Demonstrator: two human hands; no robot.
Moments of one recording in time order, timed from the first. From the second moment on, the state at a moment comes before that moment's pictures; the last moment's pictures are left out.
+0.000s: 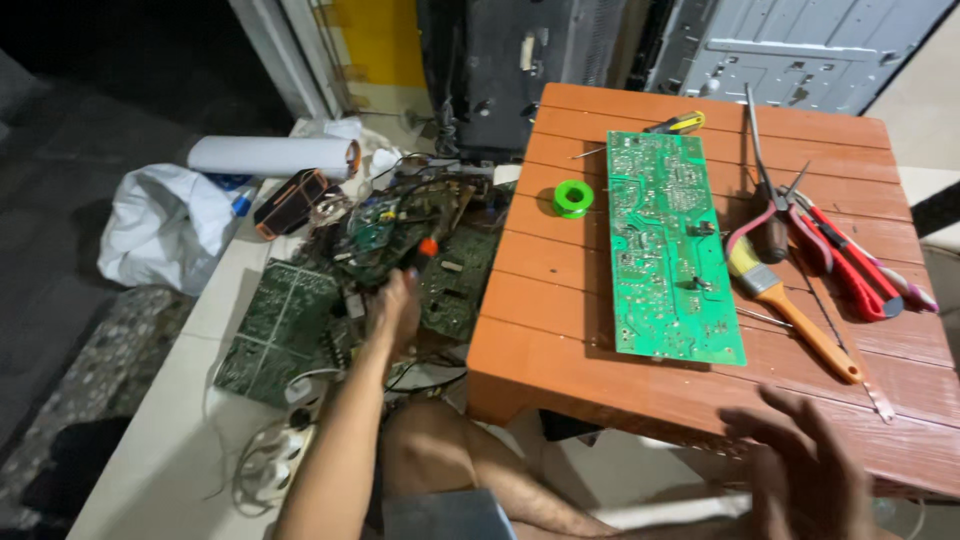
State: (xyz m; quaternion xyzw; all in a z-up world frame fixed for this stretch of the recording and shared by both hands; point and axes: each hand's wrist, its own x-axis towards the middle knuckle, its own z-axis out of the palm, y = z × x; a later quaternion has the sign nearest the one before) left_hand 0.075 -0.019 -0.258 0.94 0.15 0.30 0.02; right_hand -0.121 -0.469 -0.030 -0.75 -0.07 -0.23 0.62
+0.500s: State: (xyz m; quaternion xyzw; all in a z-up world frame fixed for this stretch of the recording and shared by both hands) left_hand 0.055 -0.037 -0.264 0.97 0.24 0.02 -0.02; right_hand -0.054 -0.585 0.003 -0.87 -0.14 -0.36 0.30
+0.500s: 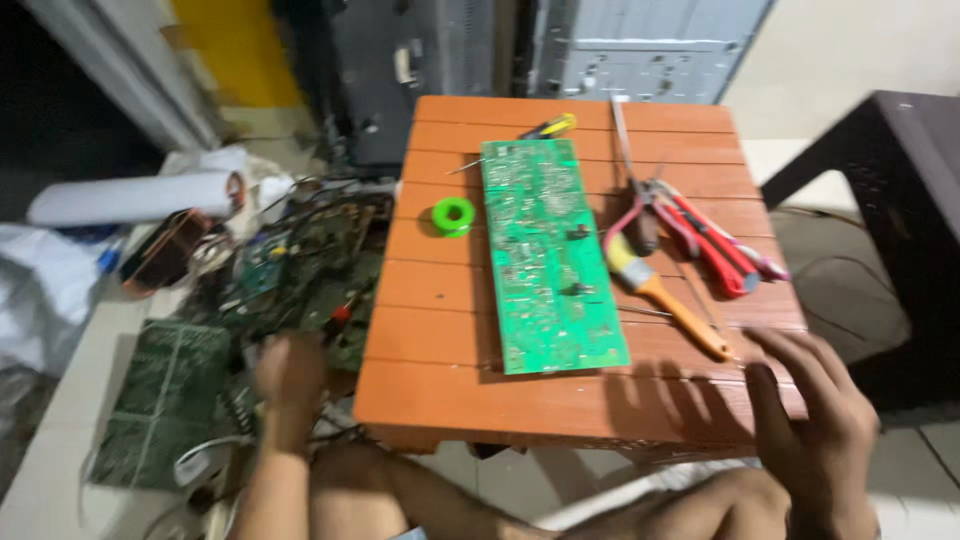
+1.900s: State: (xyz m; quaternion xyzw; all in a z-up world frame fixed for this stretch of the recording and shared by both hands) left_hand 0.118 -0.306 0.025 0.85 -0.39 -0.08 0.34; right_hand 0.137 -0.620 -0.042 -0.92 -0.16 -0.35 0.07
